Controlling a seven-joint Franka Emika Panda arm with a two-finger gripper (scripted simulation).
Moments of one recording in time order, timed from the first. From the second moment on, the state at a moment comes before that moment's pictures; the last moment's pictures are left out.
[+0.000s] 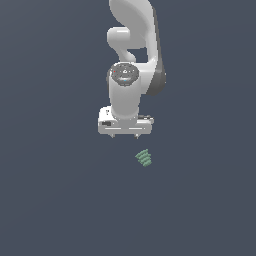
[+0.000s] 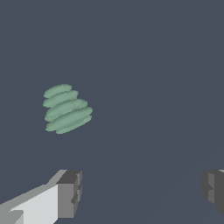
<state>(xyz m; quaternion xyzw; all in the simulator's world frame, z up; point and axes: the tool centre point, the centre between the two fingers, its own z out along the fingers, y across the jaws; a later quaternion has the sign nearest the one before) -0.009 -0.013 0.159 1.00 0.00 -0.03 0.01</state>
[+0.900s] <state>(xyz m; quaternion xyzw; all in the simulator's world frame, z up) -0.020 -0.015 0.145 1.00 -0.03 -0.05 0.00</state>
